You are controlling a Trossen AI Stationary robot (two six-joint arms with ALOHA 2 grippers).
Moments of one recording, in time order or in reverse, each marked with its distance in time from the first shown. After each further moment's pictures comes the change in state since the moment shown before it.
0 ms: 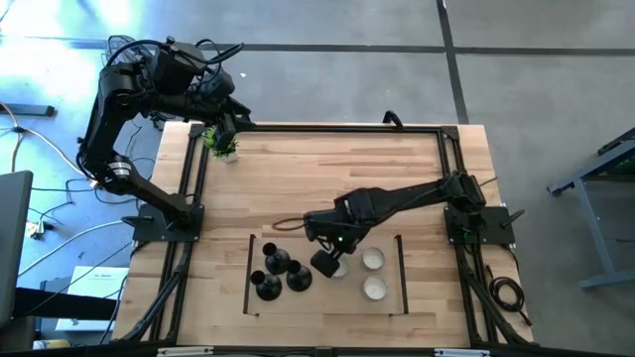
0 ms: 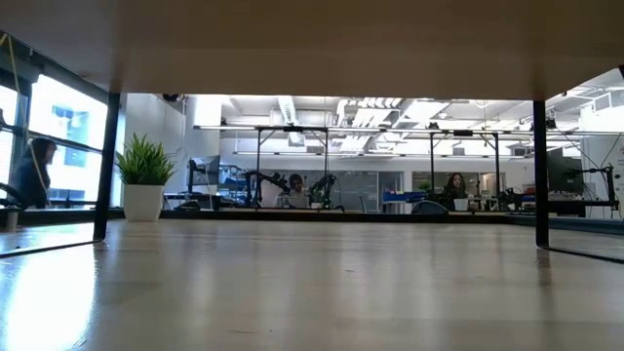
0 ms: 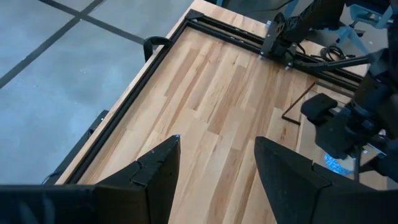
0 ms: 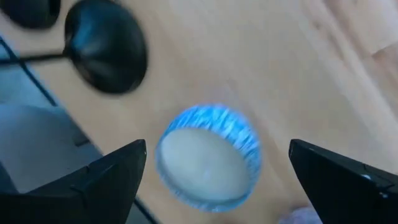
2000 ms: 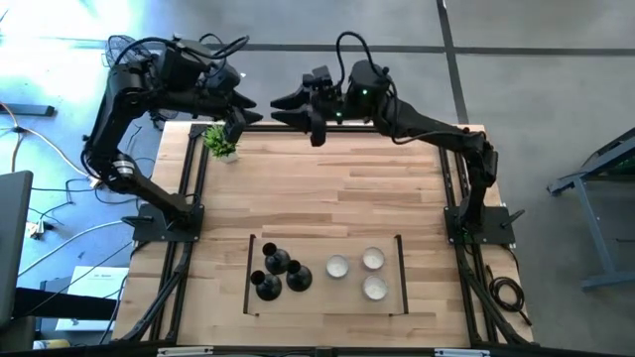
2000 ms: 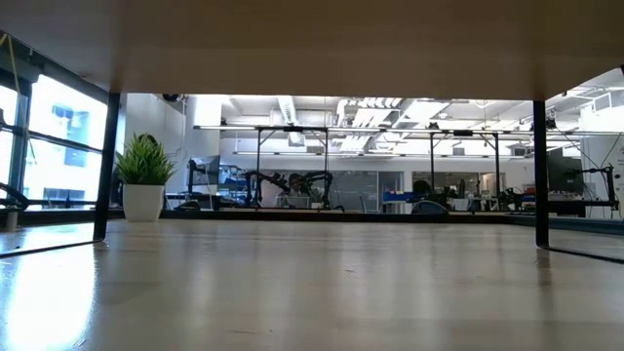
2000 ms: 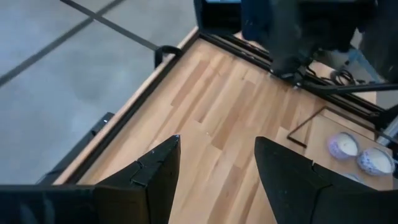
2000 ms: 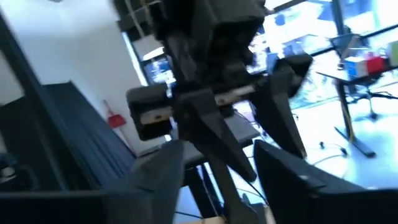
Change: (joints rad) left arm 0.000 0.027 0.000 0.063 -0.055 -0.084; right arm -0.514 -0.156 0.000 1.283 -0.155 -0.522
